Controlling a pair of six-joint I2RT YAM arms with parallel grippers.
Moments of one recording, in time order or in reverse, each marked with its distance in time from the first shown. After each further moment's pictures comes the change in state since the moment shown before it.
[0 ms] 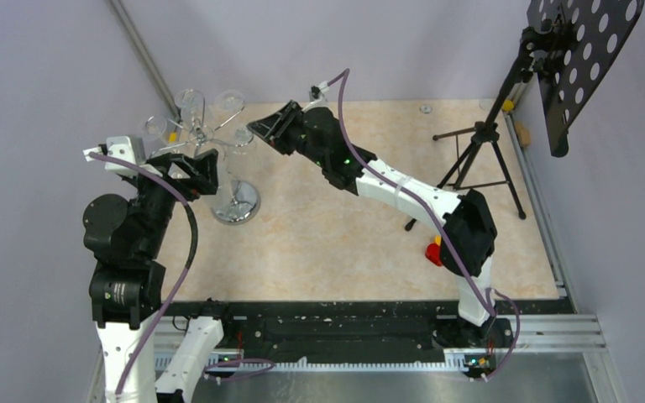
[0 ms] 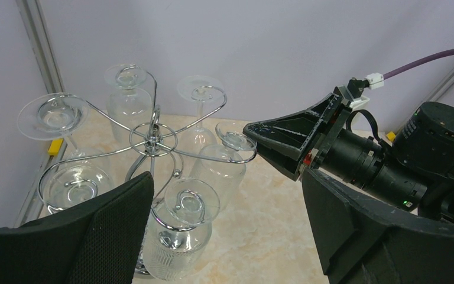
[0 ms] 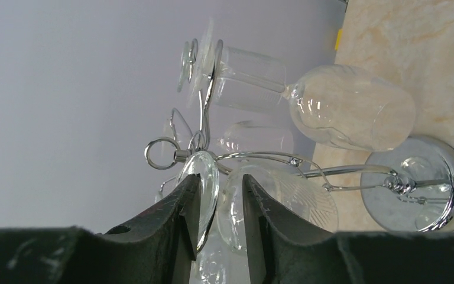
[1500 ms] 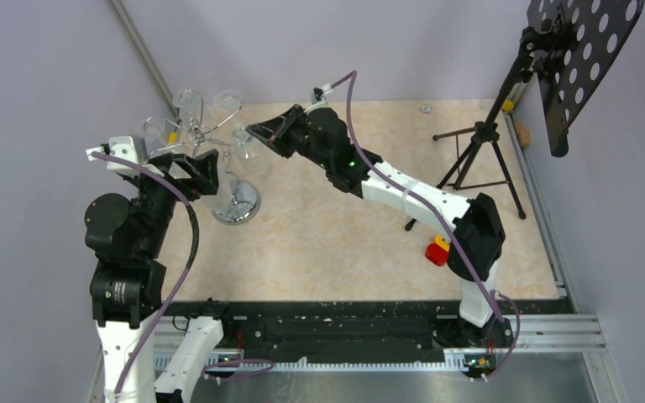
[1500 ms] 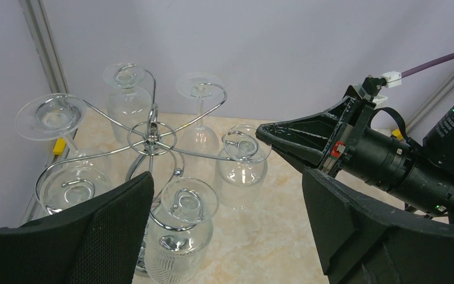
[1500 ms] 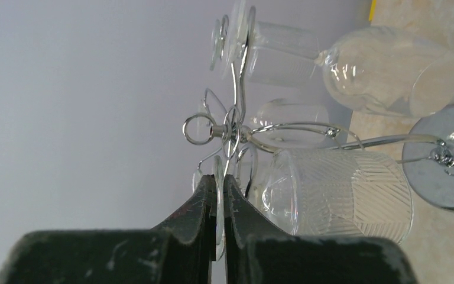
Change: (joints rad) left arm -0.012 0.000 -0.009 0.001 -0.014 0.017; right arm 0.017 -0.058 -0.034 0.002 -0.033 0.113
